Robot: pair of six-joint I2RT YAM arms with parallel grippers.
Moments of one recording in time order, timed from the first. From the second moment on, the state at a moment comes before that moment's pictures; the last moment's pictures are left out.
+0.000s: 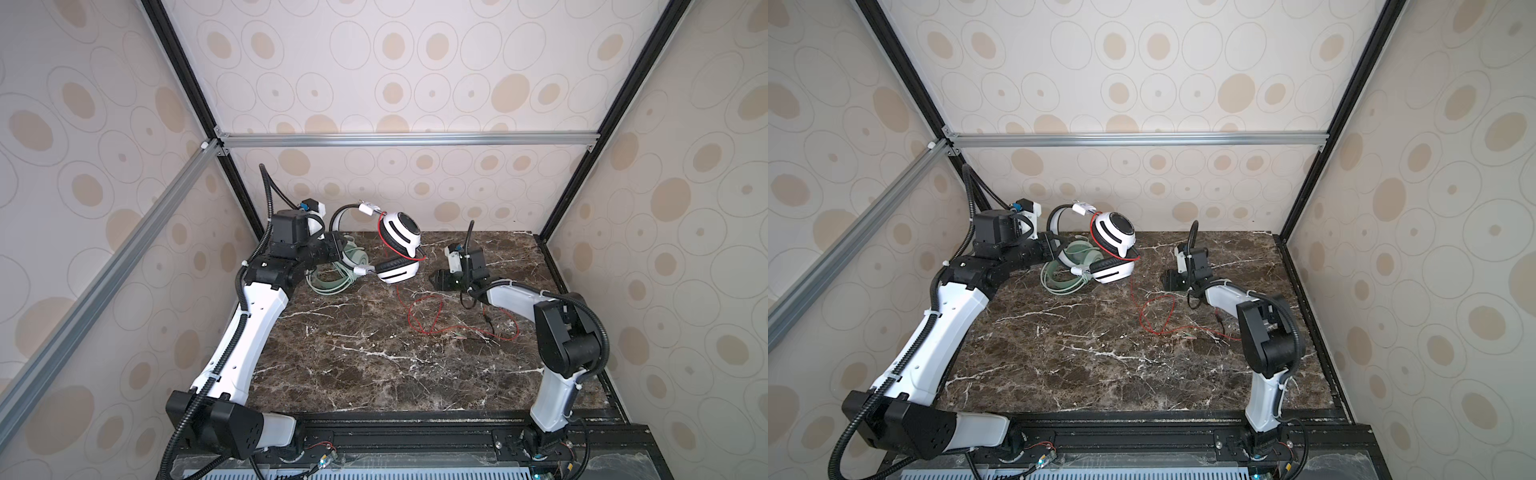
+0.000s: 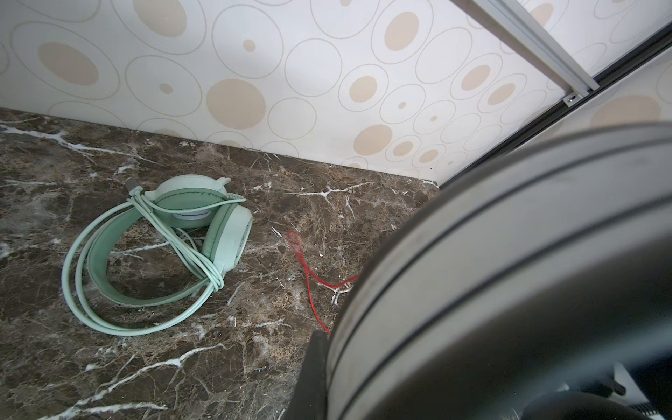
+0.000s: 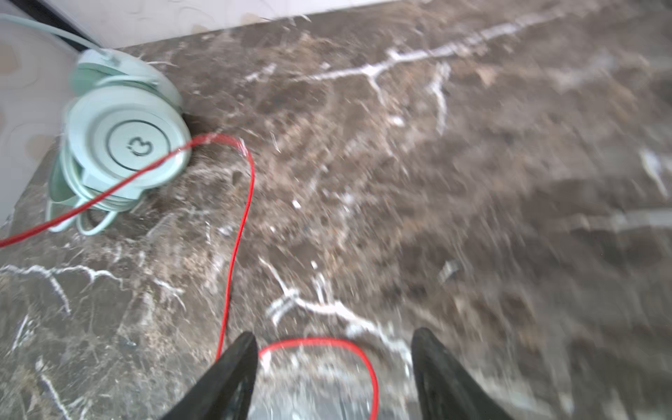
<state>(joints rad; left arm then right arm) -0.18 1.36 1.47 -0.59 0.31 -0.42 0.33 1.94 1.30 -0.04 -0.27 0.25</state>
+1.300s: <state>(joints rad) -0.16 1.36 1.46 -0.57 0.35 -0.44 0.67 2.11 1.02 0.88 -0.56 0.58</state>
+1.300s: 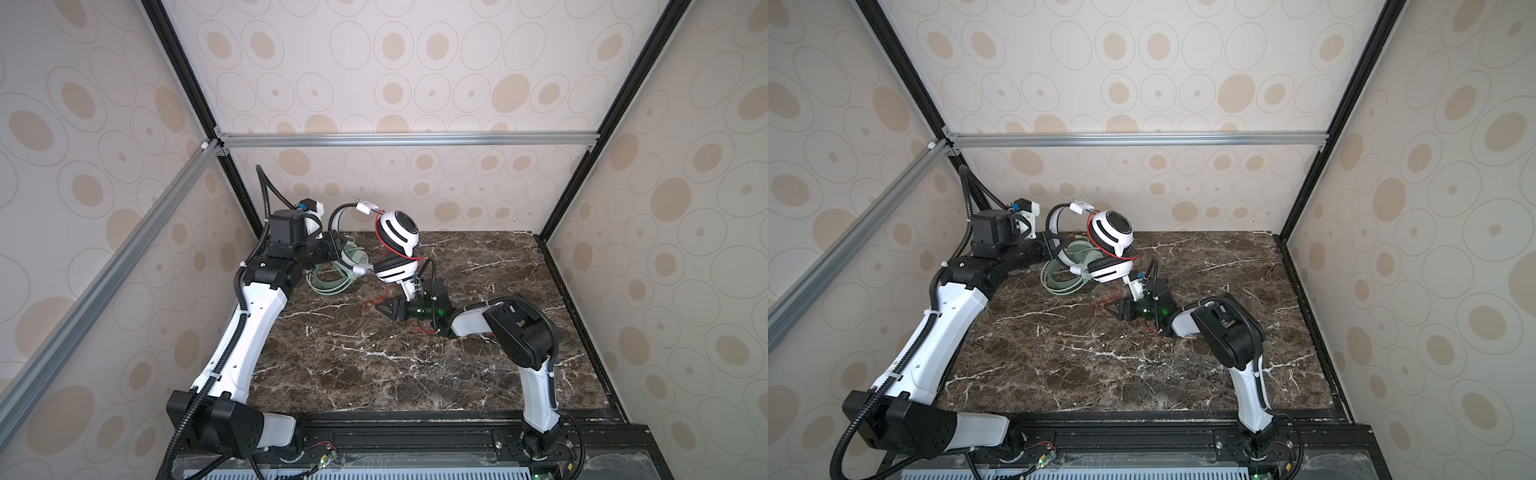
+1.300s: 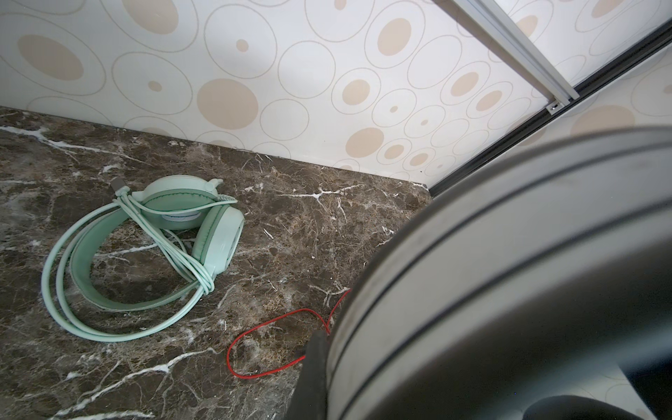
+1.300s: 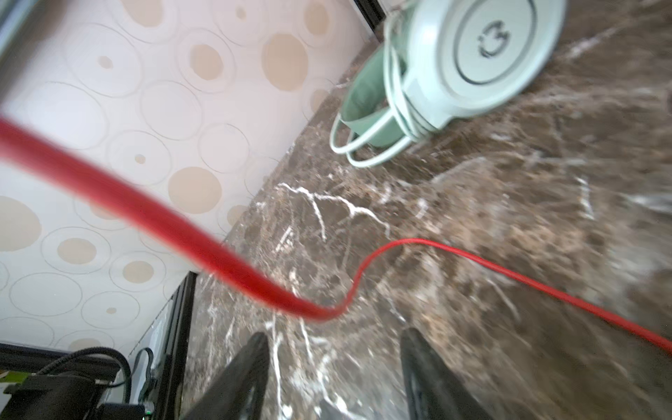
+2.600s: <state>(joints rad) -0.15 1.36 1.45 -0.57 0.27 -0.45 0.86 2.15 0.78 1.16 -0.08 0.64</state>
